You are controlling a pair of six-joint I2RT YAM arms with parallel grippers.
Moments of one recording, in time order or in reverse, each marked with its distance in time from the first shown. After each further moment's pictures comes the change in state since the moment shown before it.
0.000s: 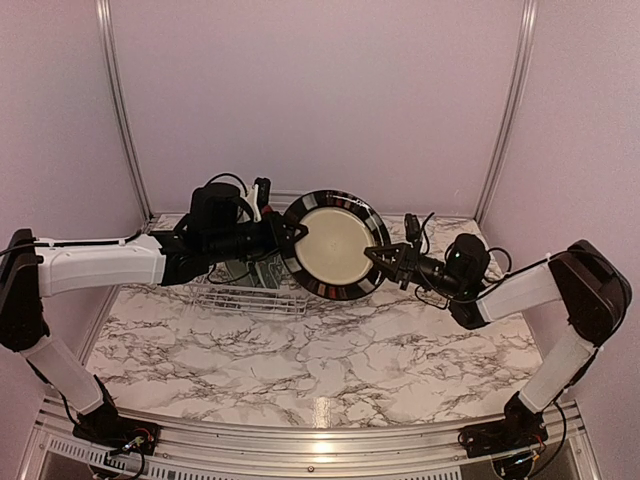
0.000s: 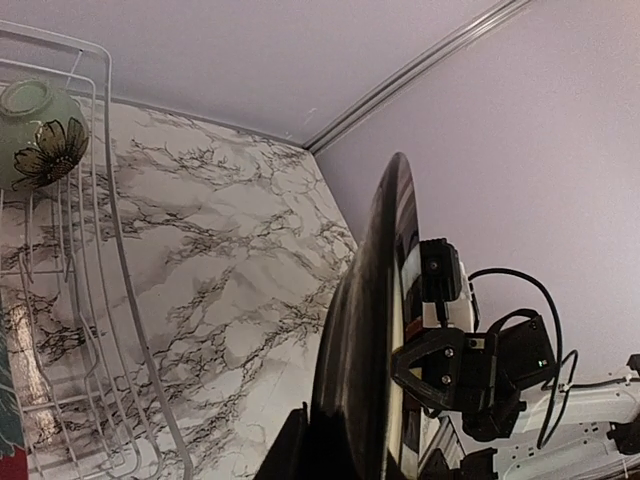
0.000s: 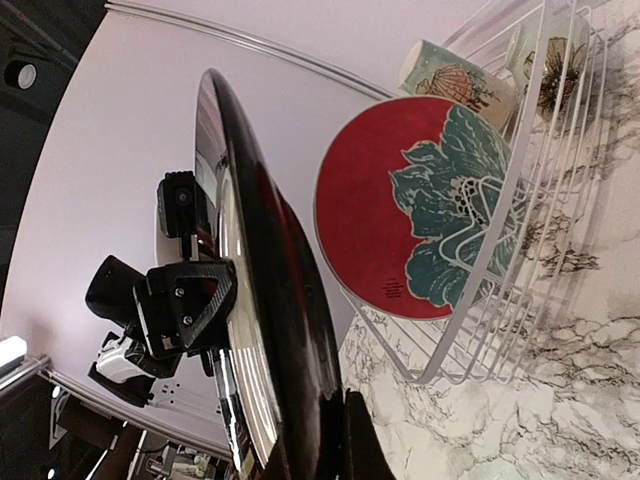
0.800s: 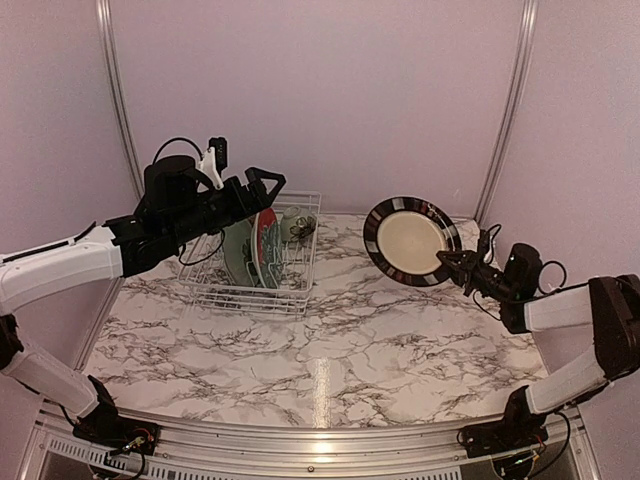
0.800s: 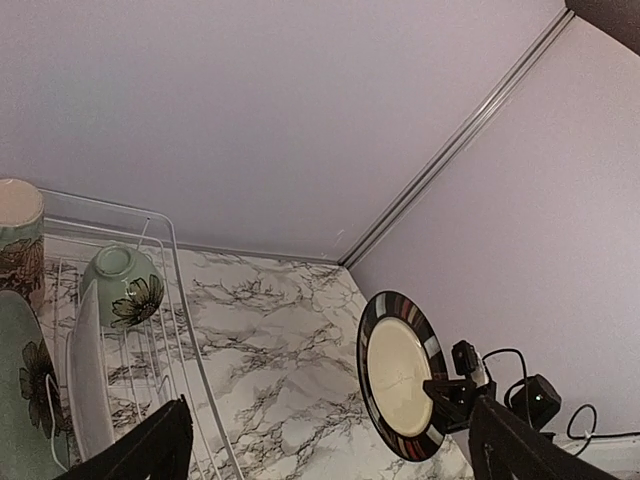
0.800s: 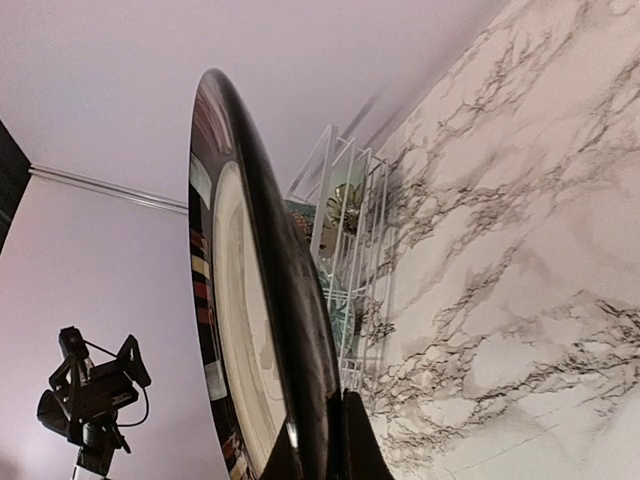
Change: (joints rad) left arm 0.034 -0.201 0.009 -0.062 -0.207 0.157; right arm -0.431 -0.247 -0.191 -0.247 -0.033 -0.056
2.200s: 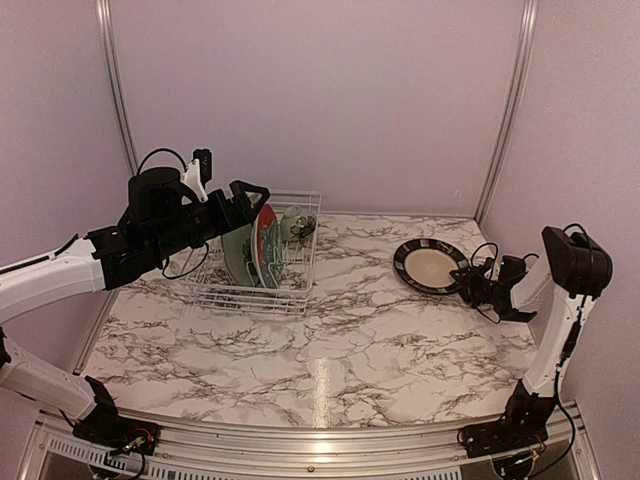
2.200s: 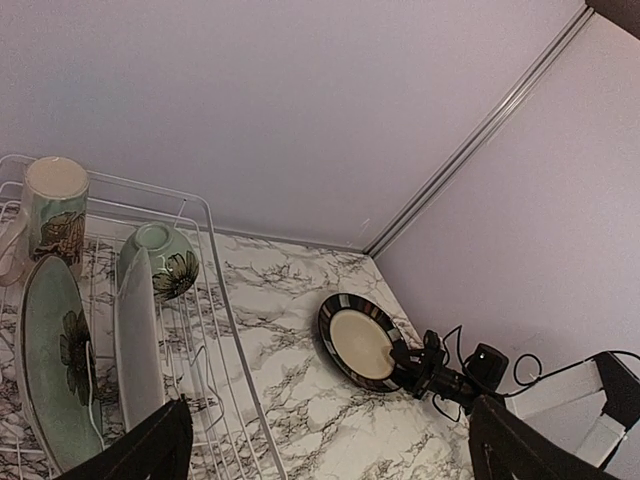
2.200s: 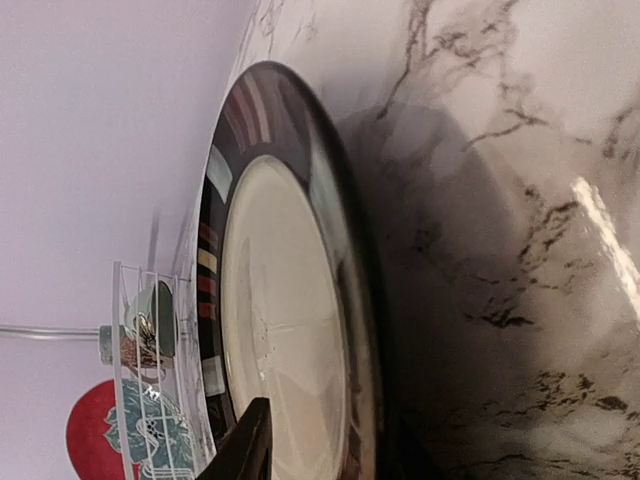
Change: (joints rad) left arm 0.000 -0.118 -0.098 -0.080 -0.055 0.014; right arm -0.243 0.642 0.249 -0.009 0.078 -0.150
